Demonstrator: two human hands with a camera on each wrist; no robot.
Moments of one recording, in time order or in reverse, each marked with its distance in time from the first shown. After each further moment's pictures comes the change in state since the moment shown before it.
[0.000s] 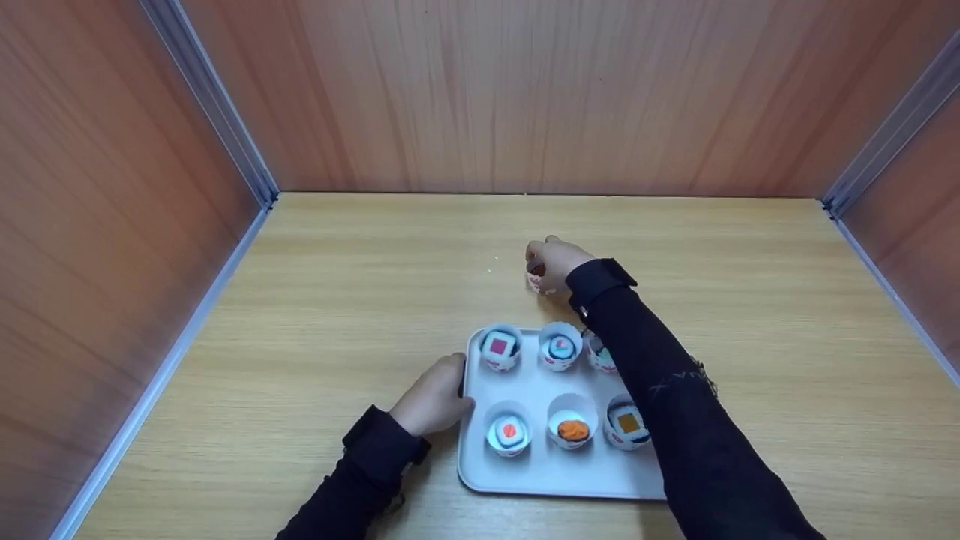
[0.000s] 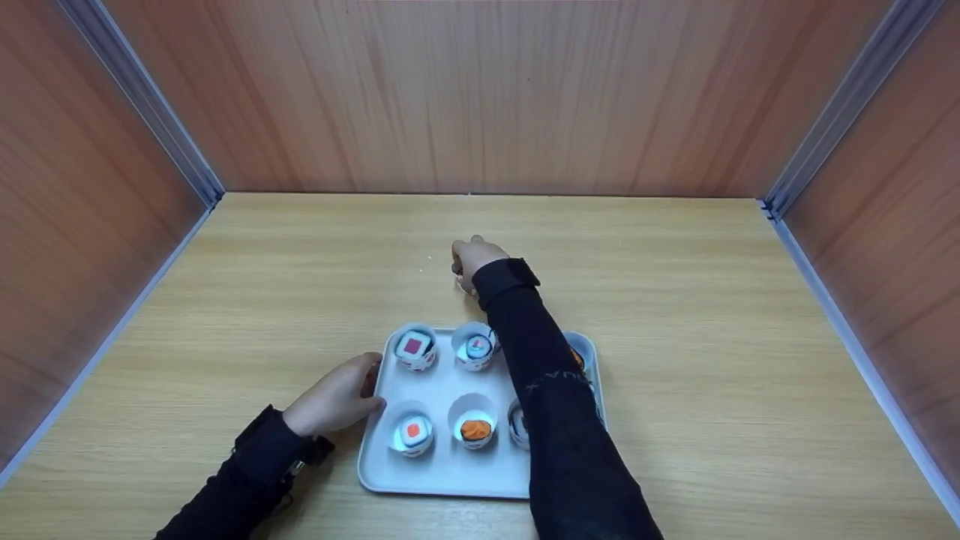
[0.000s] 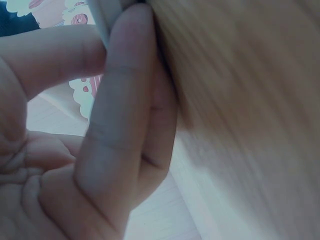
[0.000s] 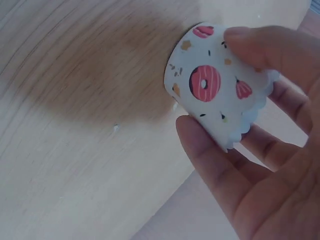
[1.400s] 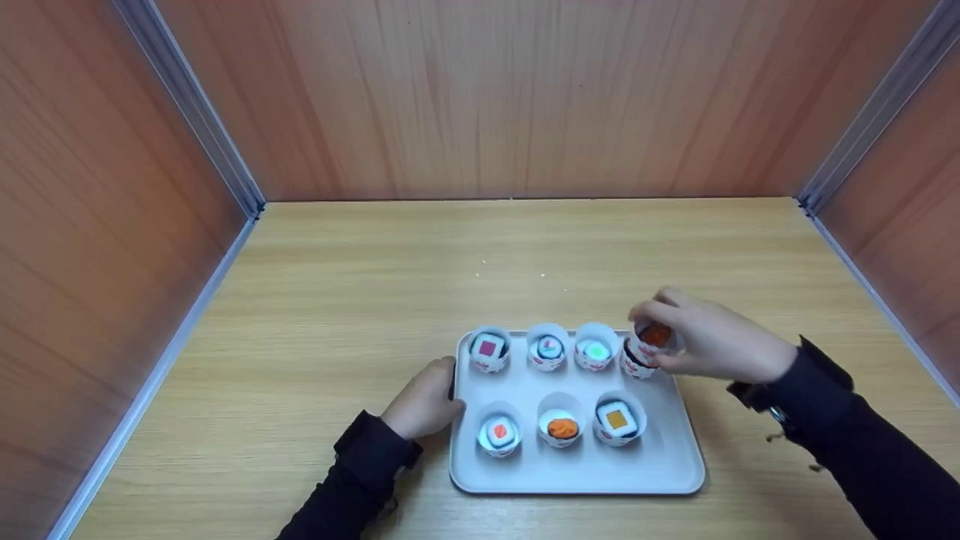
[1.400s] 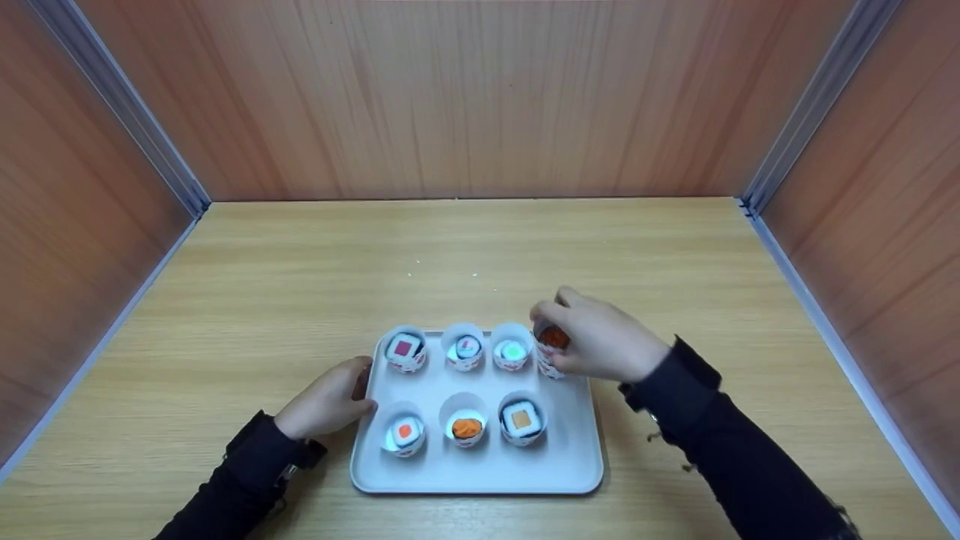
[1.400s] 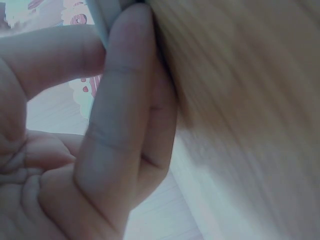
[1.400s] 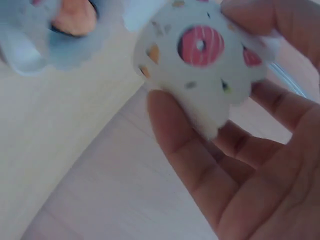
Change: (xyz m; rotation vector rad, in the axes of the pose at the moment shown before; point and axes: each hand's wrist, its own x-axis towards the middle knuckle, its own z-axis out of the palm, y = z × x) left_hand 0.003 -0.009 -0.008 0.025 0.034 0.039; right_hand -0.214 0.063 -0.021 -0.063 0.198 -0.299
